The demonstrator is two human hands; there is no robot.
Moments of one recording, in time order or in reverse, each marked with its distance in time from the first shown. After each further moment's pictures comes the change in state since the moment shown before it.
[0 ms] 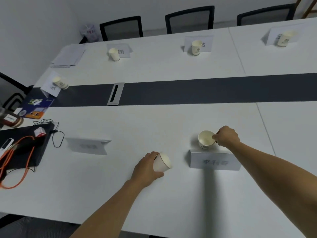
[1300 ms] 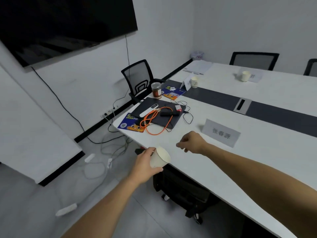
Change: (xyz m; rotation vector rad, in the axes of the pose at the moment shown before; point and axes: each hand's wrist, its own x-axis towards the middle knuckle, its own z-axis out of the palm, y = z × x) left_hand -0.384 -0.407 -0.189 -0.243 0.593 -0.222; right_hand -0.500 -0.378 0.335 -0.148 -0.471 -0.995
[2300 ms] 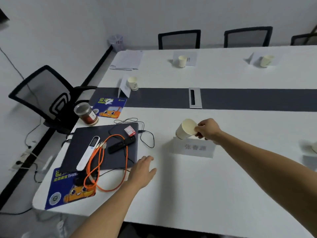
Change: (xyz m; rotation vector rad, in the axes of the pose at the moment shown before) left_hand 0.339 0.008 0.097 0.356 -0.496 0.327; right_hand 0.162 0.135 -0.160 0.374 0.552 0.656
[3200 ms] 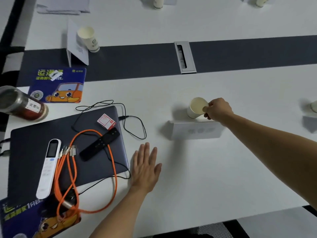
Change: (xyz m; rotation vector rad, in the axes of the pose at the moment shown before) left_hand 0.094 -0.082 0.113 0.387 -0.092 0.265; right_hand 0.107 0.047 0.046 -0.141 0.222 0.395
